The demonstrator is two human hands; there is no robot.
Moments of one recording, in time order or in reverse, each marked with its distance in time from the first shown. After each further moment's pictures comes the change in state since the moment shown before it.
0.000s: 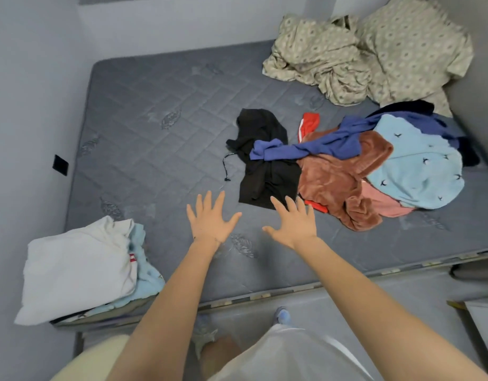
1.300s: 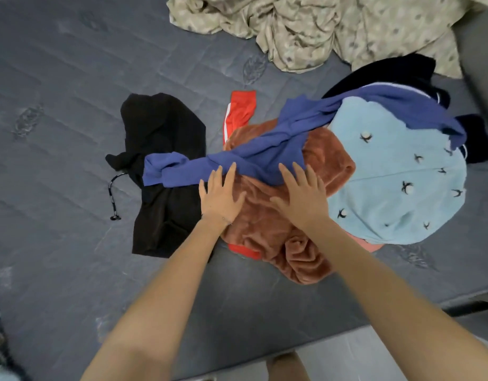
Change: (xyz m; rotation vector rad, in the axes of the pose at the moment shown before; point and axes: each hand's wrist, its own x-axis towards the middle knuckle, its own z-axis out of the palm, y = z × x) left_hand 0.330 0.341 0.165 -0.028 -0.111 0.186; right_hand 0.326 0.362 0.009 0.155 0.163 0.013
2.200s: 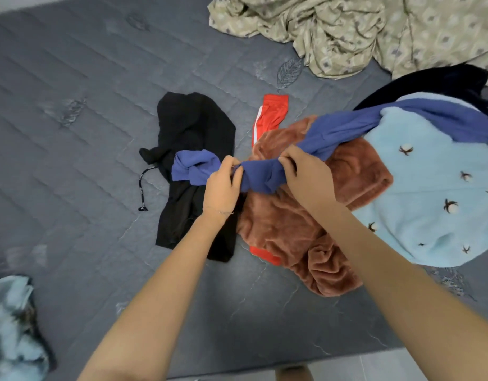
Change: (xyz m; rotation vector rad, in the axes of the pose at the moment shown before) left_hand -0.016 -0.031 -0.051 -0.565 0.420 0.053; right_hand 0.031 -0.071 -0.040 0.363 0.358 -0.236
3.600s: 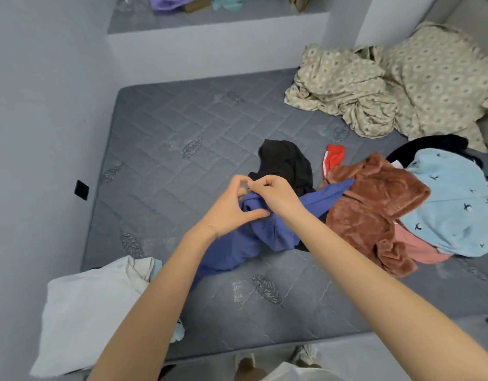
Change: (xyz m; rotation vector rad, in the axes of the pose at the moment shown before) left_hand -0.176 -0.052 -0.440 -0.307 -0.376 0.040; right_hand -0.107 -0.478 0.045 0.617 -0.280 0.353
